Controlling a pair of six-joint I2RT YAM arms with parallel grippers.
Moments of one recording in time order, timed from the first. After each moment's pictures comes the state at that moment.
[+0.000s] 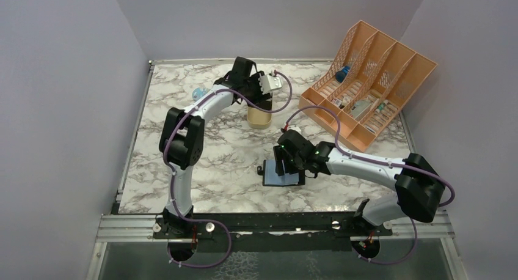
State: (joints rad) left arm -0.43 2.04 1.67 -0.35 0.33 0.82; right arm 0.94 1.42 0.85 -0.42 0.17 0.62
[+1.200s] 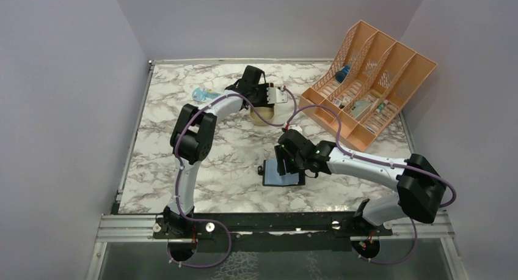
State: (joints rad) left arm -0.47 2.18 1.67 -0.25 0.28 1.09; right arm 0.94 1.42 0.86 -0.47 0.19 0.62
